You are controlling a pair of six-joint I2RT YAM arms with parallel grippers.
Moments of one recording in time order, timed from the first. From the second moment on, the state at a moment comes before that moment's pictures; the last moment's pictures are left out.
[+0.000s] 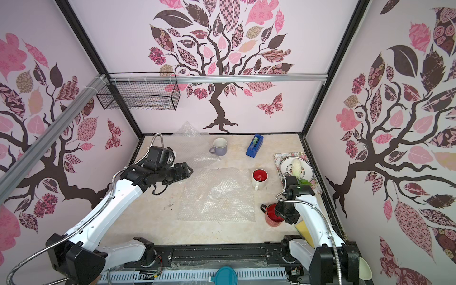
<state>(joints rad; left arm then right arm) -0.39 1.23 1.19 -0.85 0.14 -0.62 0.01 1.07 0.70 -1.18 -0.04 0.68</state>
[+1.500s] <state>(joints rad) -0.12 1.16 1.00 -0.91 0.14 -0.61 0.76 1.90 1.65 -1.21 0.06 0.48</state>
